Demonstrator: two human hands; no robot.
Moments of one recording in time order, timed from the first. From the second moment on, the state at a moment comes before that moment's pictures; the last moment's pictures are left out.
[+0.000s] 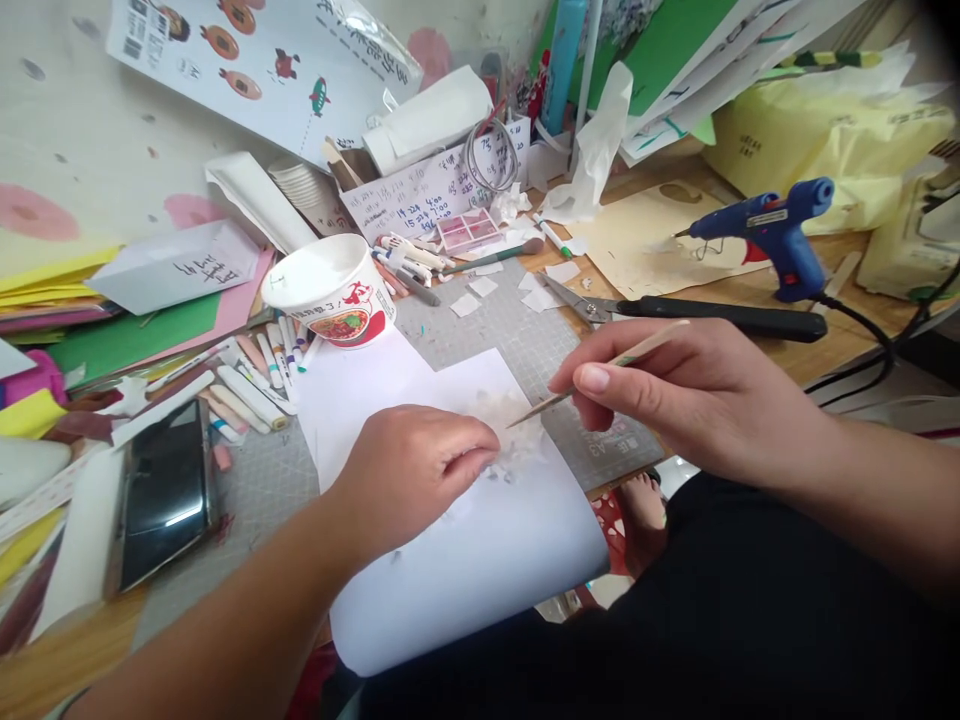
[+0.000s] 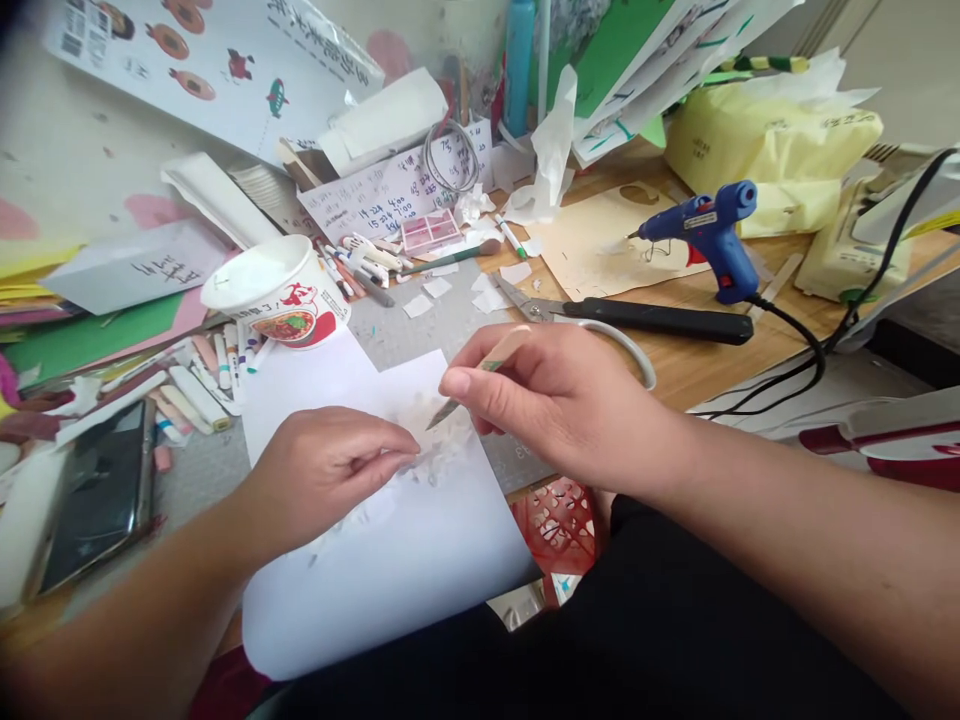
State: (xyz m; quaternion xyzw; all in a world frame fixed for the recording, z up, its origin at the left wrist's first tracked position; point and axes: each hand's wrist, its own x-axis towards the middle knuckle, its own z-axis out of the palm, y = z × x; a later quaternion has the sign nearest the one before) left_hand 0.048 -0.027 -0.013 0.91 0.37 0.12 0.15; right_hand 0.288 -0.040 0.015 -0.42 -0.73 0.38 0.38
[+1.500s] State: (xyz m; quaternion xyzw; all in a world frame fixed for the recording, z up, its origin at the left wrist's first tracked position) left_hand 0.053 -0.030 -0.016 0.89 0.44 0.02 0.11; right_hand 0.286 -0.048 0.015 -0.41 -0.77 0.34 0.35
